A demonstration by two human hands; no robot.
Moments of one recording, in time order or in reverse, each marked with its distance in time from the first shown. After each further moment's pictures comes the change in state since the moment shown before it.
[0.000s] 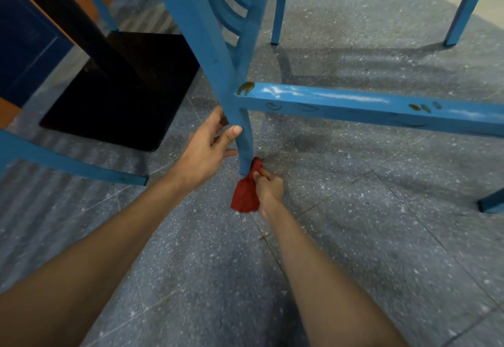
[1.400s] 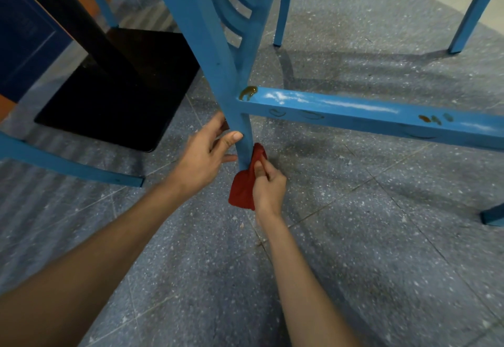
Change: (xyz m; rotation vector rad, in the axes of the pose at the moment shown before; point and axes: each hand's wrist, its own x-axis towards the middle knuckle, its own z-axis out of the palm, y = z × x) left_hand 0.001 -0.008 -0.001 0.034 0.010 0.032; right_hand -0.024 -0.013 0.001 -0.018 0.005 -0.348
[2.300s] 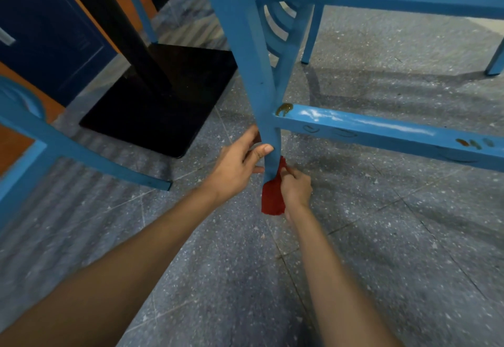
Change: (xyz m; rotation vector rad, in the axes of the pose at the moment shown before) left_hand -0.005 0.014 0.002 0.015 0.001 -0.004; right_hand 0.022 -0.025 0.003 -0.156 0.000 0.113
